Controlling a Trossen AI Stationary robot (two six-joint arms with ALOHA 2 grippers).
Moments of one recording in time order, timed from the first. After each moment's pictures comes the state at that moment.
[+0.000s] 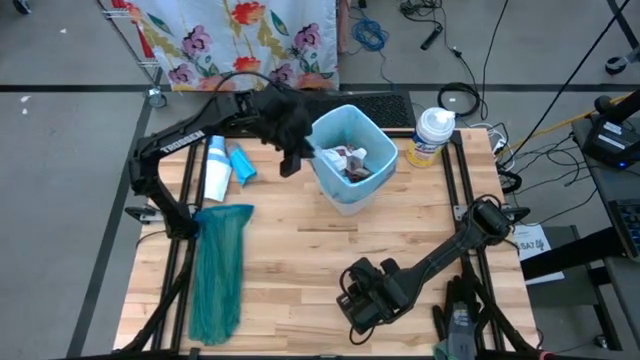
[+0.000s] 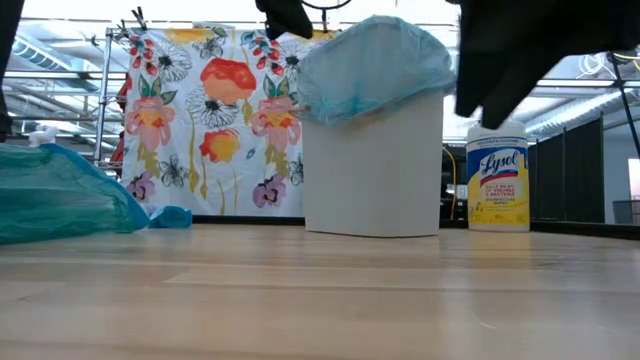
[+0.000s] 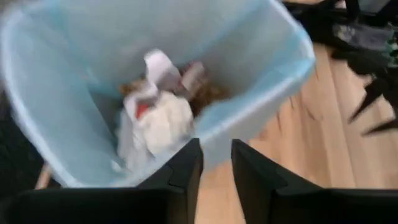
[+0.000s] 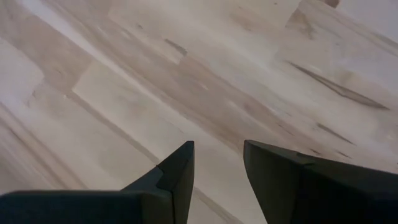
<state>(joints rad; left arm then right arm) 0.38 1.64 1.90 -1.07 0.29 0.19 0.61 1.98 1.62 -1.07 0.42 1.59</state>
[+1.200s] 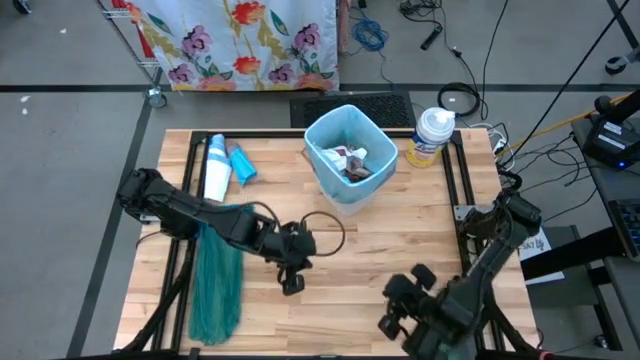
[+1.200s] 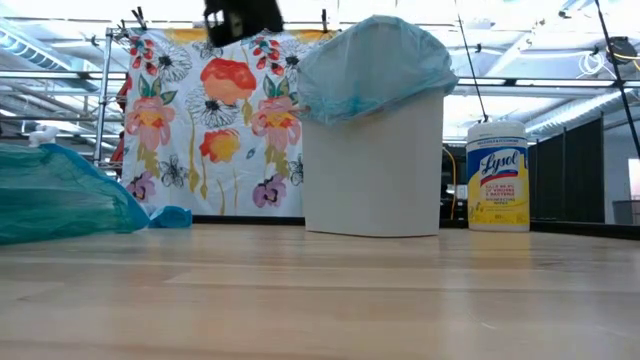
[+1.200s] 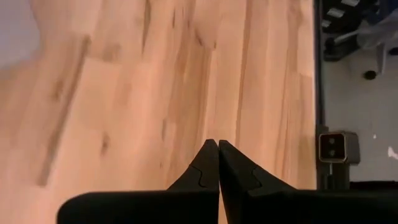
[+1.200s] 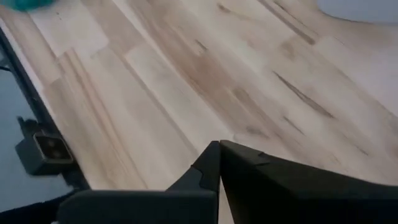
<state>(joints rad) -0.34 1.61 1.36 -0.65 -0.05 -0.52 0.87 1.80 1.56 -1.20 0.60 1.57</state>
